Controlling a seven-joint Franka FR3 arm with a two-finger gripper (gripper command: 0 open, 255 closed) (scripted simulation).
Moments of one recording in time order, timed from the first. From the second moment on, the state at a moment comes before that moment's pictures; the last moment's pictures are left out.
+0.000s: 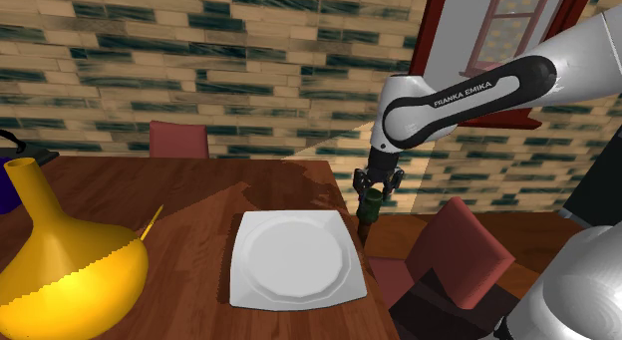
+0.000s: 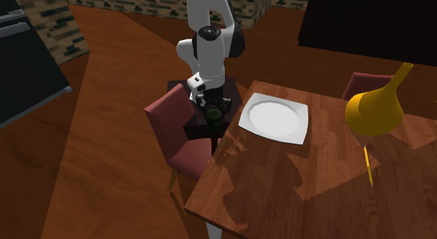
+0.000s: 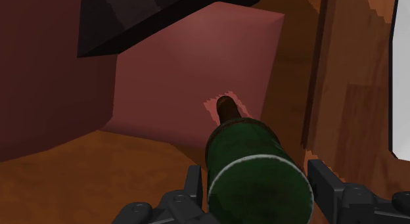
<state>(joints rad) -0.09 -0.31 0.13 -2.52 0.09 2.20 0.39</state>
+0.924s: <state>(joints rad) -0.09 -0.35 0.13 -2.46 0.09 2.10 0.39</state>
